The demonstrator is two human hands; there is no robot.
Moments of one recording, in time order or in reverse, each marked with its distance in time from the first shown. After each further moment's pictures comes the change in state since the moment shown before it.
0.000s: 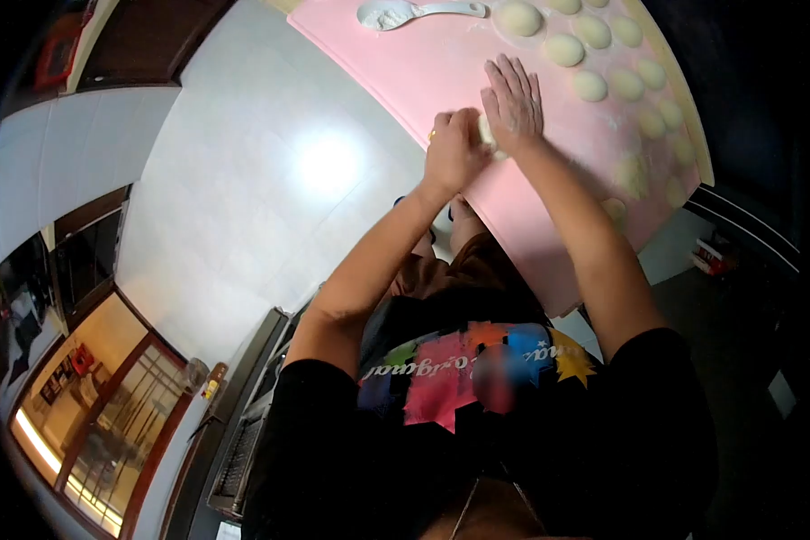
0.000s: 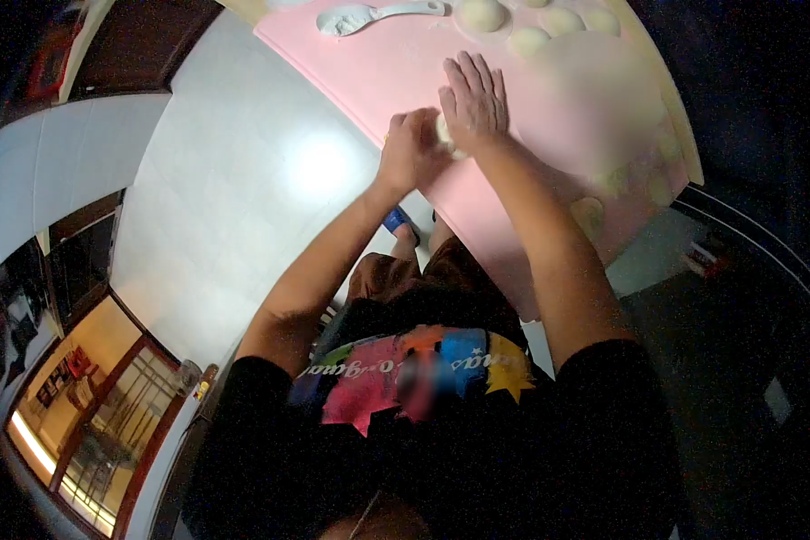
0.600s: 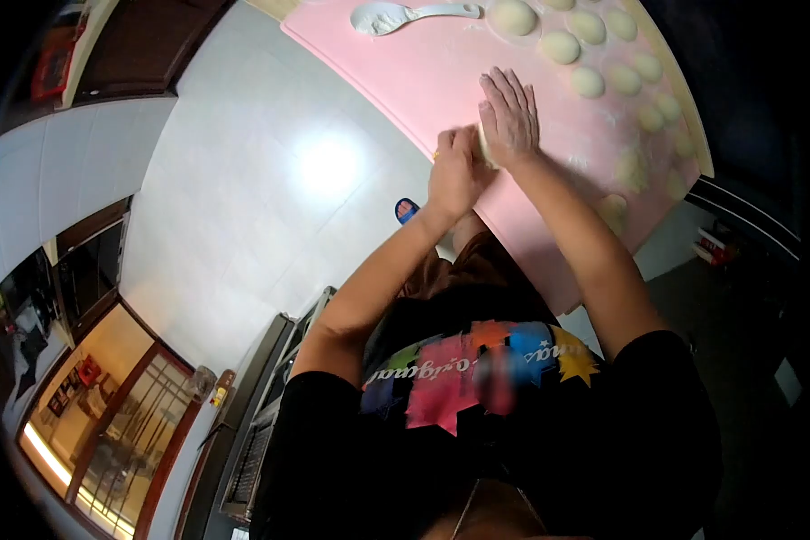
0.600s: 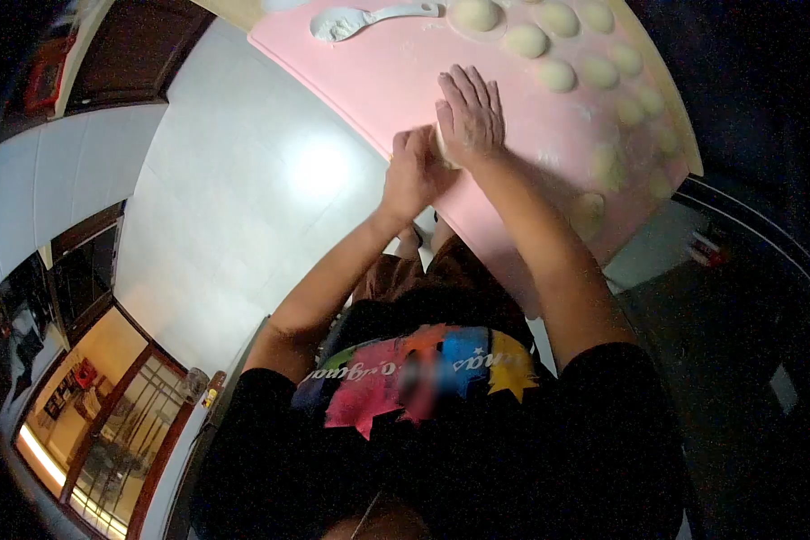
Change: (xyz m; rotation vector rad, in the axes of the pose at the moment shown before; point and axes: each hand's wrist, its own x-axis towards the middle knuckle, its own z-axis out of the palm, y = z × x) left_hand -0.031 -0.005 0.017 -0.077 0.019 0.052; right_hand -0.025 -0.013 -0.011 0.072 0.035 0.024
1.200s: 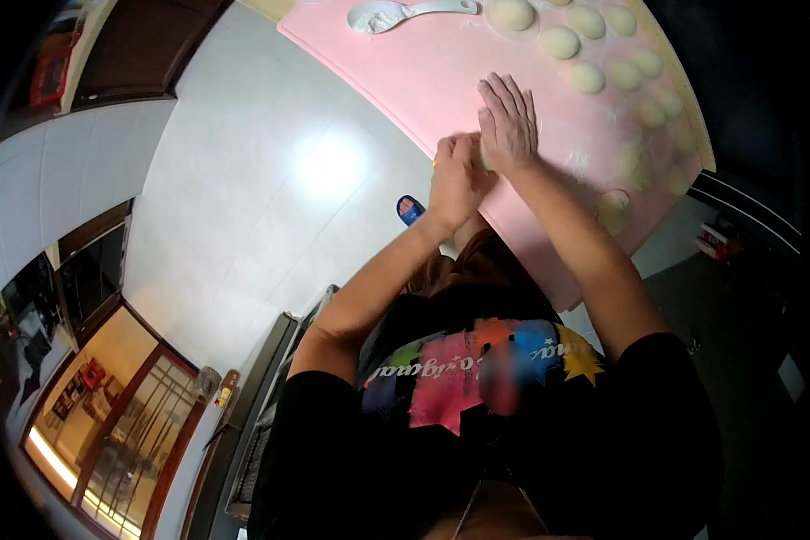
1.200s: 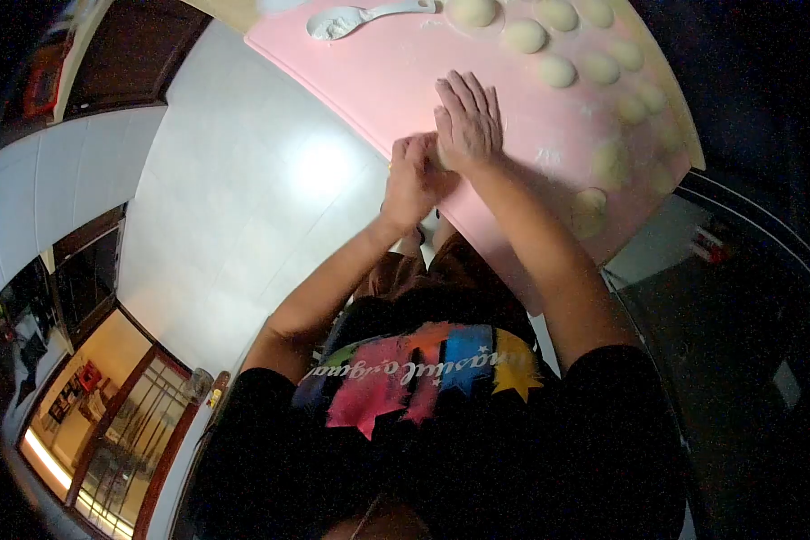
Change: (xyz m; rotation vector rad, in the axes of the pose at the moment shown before) left_hand -0.020 -0.005 0.002 0.029 0.052 0.129; right_hand -0.020 -0.010 -0.001 0.022 0.010 0.050
